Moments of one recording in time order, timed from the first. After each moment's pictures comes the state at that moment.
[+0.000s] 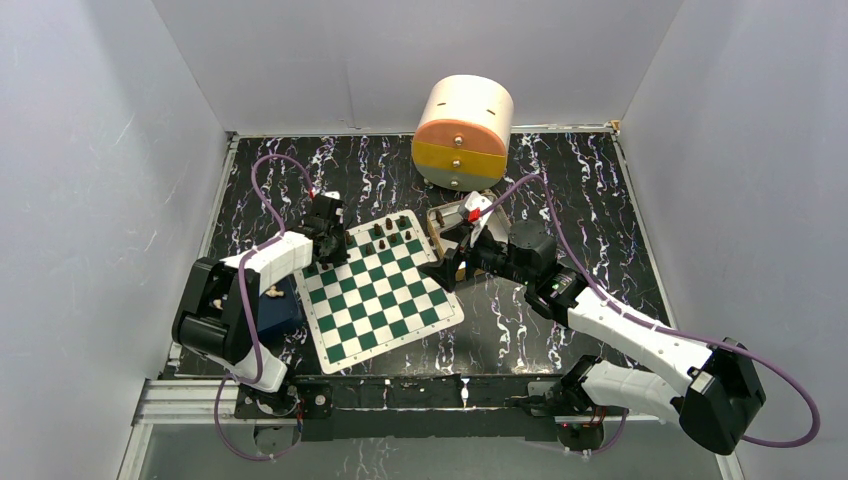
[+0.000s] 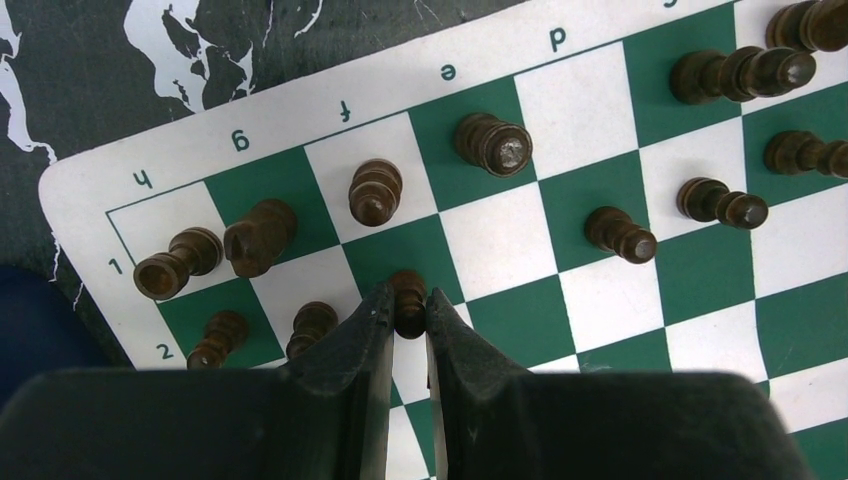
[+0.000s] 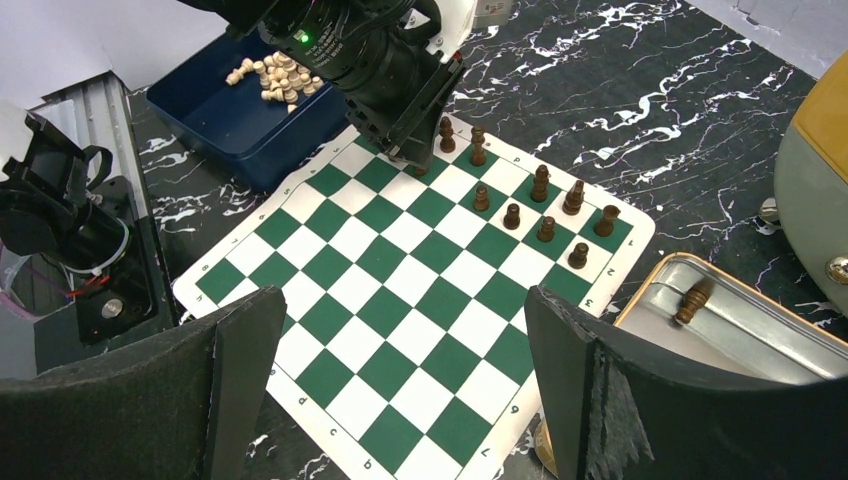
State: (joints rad) left arm -0.32 1.57 0.87 -0.32 -0.19 -0.34; right arm 0.80 1.04 0.69 0.21 -0.33 0.07
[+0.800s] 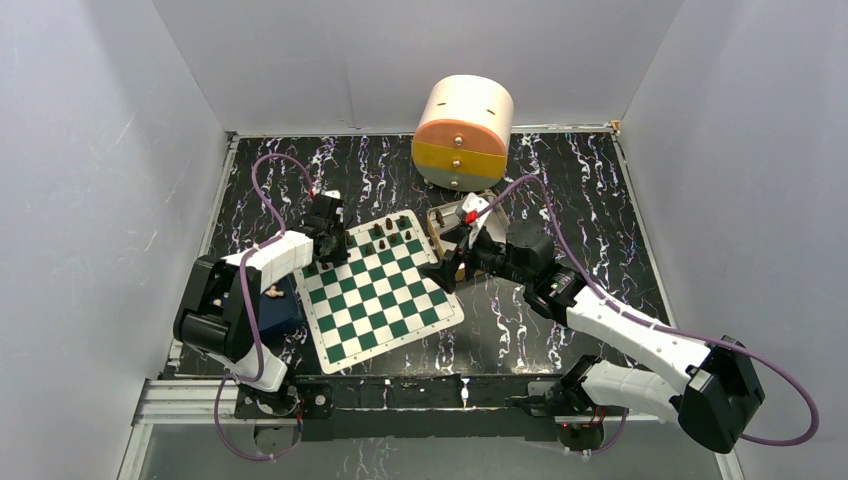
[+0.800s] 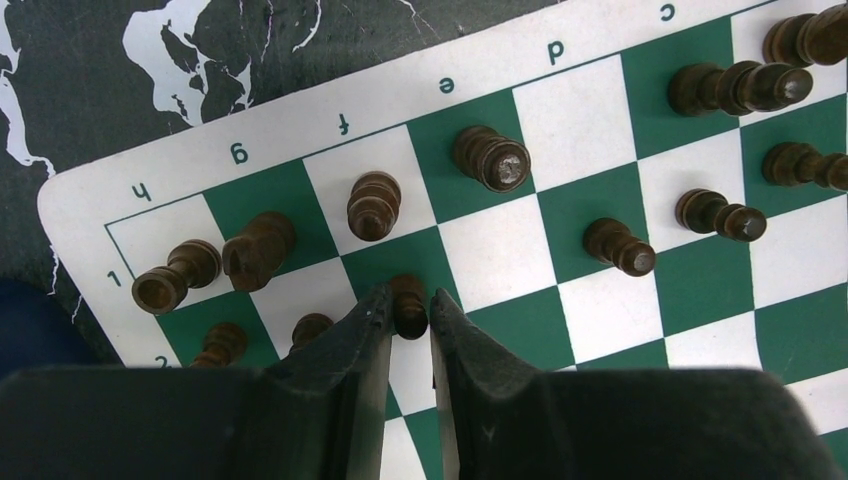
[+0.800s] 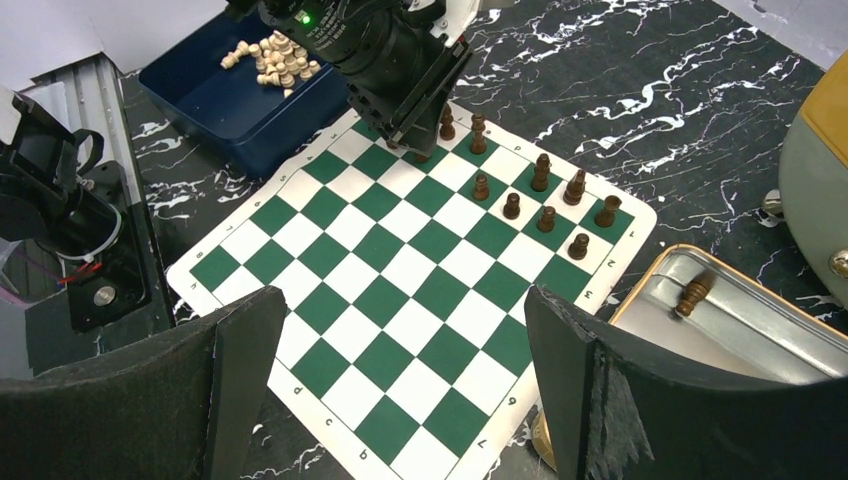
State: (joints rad) left arm -0.31 1.58 0.87 -0.30 -0.19 -0.33; right arm 0.80 1.05 0.69 0.20 -0.33 0.05
